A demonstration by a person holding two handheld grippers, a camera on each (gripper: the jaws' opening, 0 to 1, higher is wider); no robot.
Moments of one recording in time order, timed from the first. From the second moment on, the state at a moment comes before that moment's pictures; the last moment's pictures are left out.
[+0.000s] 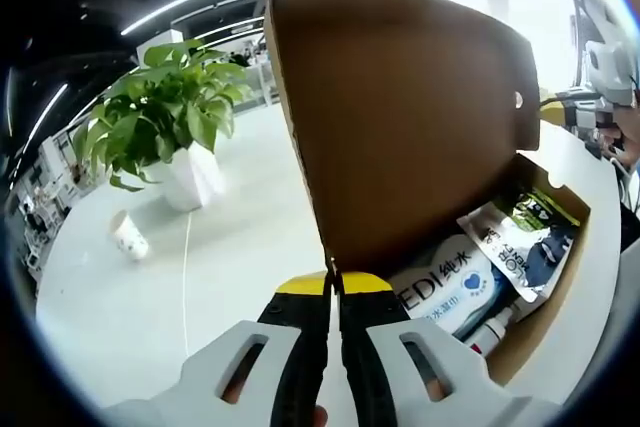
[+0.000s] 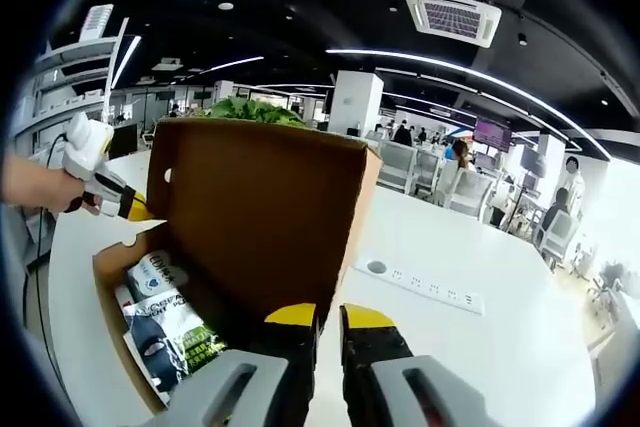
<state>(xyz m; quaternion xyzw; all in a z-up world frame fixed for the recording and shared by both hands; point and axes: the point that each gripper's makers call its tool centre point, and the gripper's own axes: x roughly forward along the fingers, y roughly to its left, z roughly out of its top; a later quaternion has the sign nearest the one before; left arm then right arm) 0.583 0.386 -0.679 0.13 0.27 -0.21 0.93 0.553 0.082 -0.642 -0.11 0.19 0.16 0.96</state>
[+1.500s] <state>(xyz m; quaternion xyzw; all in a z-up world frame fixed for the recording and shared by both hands) 0.587 0.387 -0.678 0.13 0.27 -0.21 0.93 0.547 0.085 -0.665 -0.11 0.23 0.17 0.95</state>
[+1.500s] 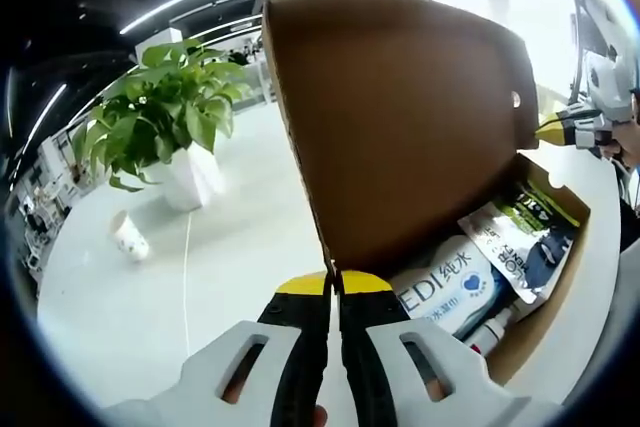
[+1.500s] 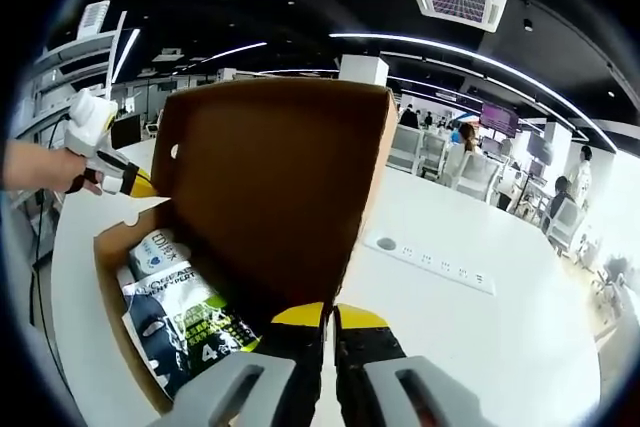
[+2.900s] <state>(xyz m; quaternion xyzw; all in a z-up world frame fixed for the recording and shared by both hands) 0.590 0.386 -0.674 0.13 0.27 -0.21 0.93 0.553 0.084 -0.662 -0.10 0.23 0.17 0.95</state>
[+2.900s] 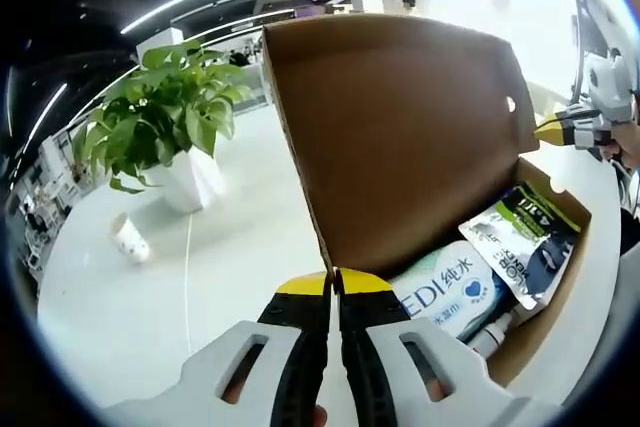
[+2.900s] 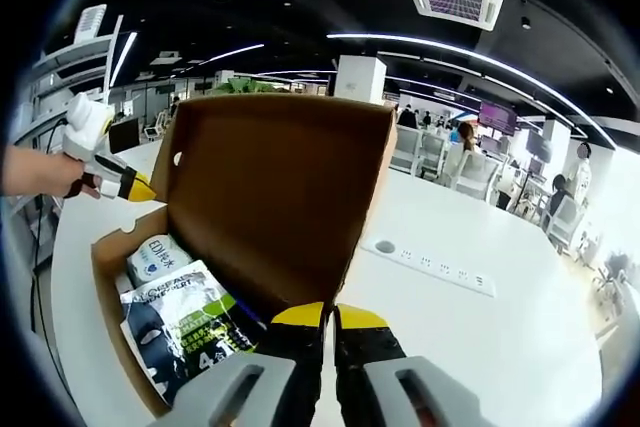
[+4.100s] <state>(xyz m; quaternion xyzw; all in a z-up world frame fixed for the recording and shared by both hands) 0.597 0.383 -0.671 0.13 0.28 -0.21 0.93 0.566 0.081 -0.662 -0.07 0.24 0.17 0.95</state>
